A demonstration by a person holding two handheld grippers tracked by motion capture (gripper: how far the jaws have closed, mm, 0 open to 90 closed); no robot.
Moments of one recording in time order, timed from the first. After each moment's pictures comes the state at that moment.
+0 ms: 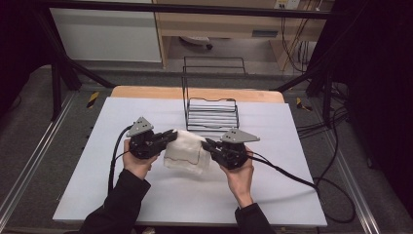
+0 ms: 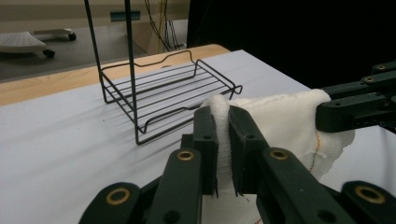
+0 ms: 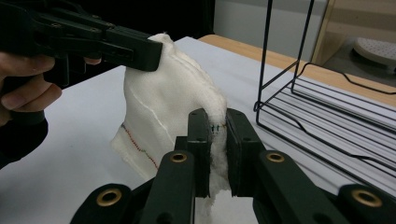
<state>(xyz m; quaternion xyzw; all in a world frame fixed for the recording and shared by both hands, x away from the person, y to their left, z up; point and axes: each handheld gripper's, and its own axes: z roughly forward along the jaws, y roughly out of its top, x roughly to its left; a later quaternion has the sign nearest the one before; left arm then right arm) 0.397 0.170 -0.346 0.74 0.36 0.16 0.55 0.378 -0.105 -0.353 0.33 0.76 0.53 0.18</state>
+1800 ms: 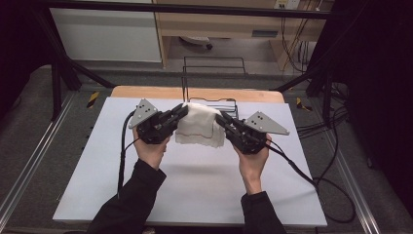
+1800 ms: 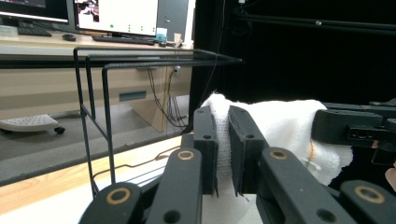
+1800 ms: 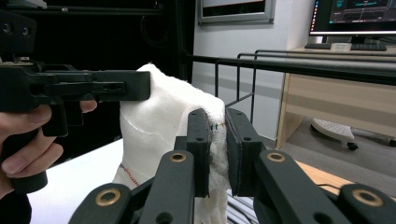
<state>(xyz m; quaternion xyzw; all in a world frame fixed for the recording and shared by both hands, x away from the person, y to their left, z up) 0.400 0.139 -0.290 0.65 0.32 0.23 0.65 0.380 -0.135 -0.295 0.31 0.66 0.63 0.27</state>
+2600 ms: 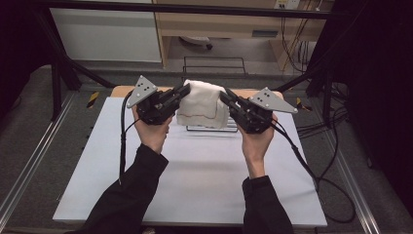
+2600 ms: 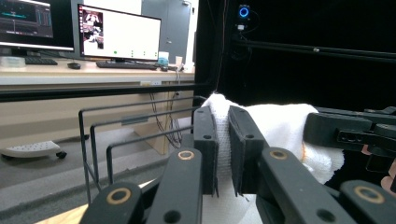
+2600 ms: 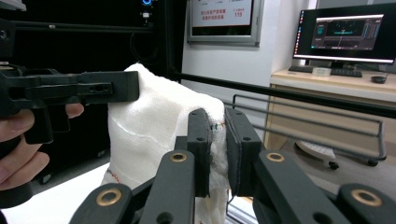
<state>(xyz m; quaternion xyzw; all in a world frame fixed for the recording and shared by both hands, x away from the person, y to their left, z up) 0.418 0.130 -0.243 0.63 0.31 0.25 0.67 0.401 -0.139 -0.247 0.30 0.64 0.63 0.31</state>
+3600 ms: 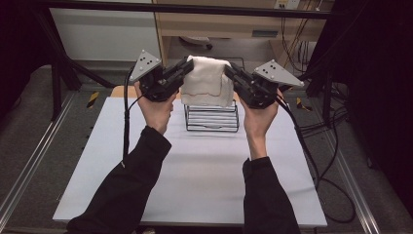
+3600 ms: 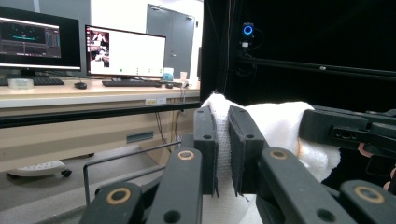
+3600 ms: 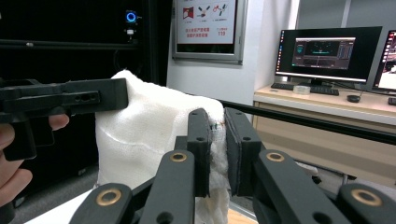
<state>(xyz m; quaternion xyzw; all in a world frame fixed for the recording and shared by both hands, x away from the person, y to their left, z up) 0.447 0.120 -0.202 0.61 0.30 0.27 0.67 0.433 -0.142 -0.203 0.31 0.62 0.64 0.34</state>
